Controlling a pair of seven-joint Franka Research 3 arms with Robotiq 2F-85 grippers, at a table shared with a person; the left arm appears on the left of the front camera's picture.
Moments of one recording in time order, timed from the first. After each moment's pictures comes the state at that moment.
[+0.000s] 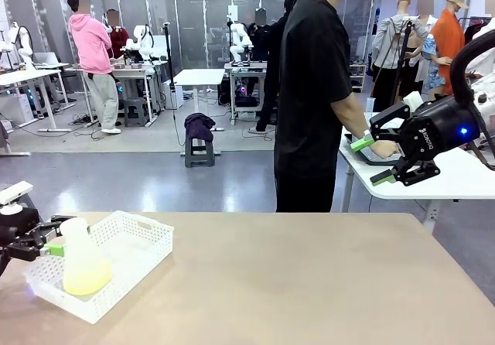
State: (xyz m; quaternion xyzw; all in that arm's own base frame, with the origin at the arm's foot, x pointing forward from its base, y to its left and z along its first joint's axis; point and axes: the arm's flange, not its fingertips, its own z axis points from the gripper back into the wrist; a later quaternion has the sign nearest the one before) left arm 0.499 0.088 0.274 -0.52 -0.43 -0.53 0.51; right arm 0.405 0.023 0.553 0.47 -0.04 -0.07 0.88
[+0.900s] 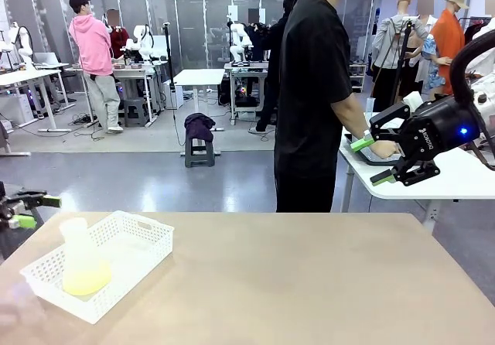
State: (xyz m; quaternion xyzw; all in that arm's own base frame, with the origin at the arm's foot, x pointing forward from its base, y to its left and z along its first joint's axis) left arm 0.490 0.141 0.352 -0.49 -0.46 -0.52 0.53; right arm 0.405 0.023 0.553 0.47 -0.04 -0.07 0.88
